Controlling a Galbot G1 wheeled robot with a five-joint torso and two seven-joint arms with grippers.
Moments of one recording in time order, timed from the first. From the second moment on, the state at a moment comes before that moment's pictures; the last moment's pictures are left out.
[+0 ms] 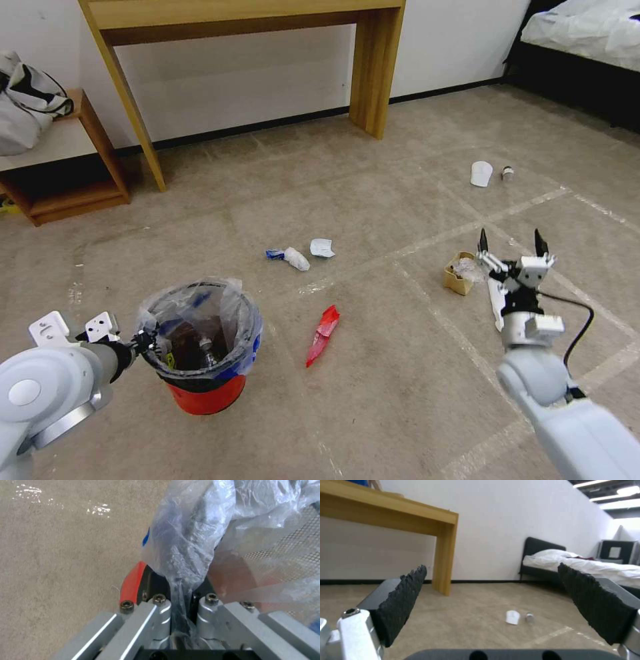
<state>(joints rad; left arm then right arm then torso) 1.42 -0.81 -0.77 -2.27 -1.84 0.56 -1.17 -1.25 0.98 0.45 1.73 0.27 0.39 0.43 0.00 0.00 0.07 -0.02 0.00</state>
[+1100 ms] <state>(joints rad) 1.41 -0.81 -0.75 -2.28 -1.84 0.58 -1.17 -1.50 1.28 0.72 1.79 0.05 0.48 0.38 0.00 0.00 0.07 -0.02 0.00</state>
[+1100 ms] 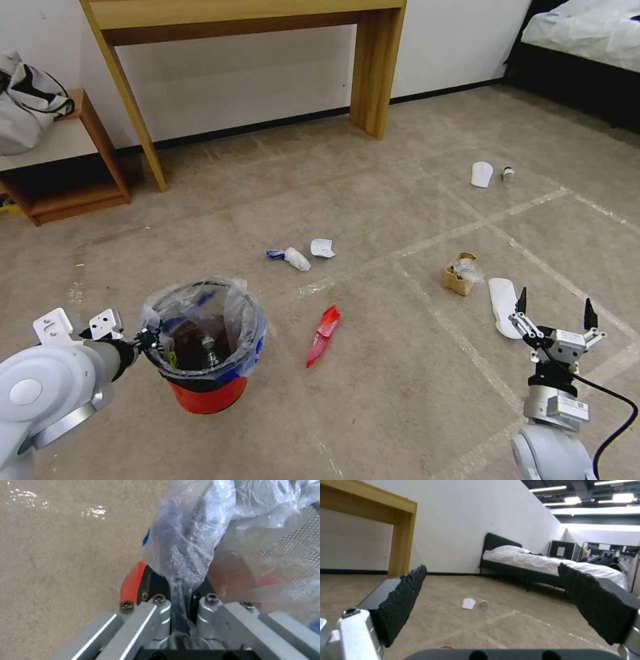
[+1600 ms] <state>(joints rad) 1.41 -0.81 -0.75 -2.28 -1.84 0.58 -1.17 -1.50 1.30 0.72 1.78 0.04 0.49 0.38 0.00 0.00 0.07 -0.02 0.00</state>
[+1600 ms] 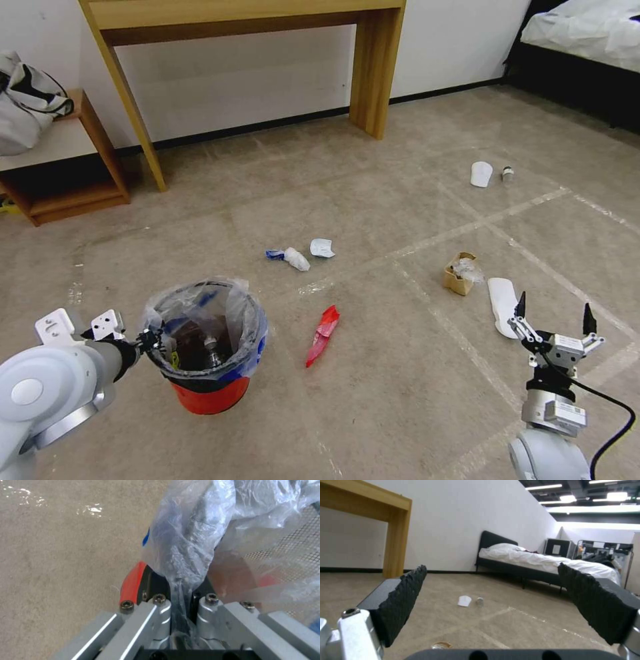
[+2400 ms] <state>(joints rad) 1.42 -0.81 -0.75 -2.28 -1.85 0.58 -1.17 -1.48 1.29 0.71 1.77 0.04 0.49 0.38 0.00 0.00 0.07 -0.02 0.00</state>
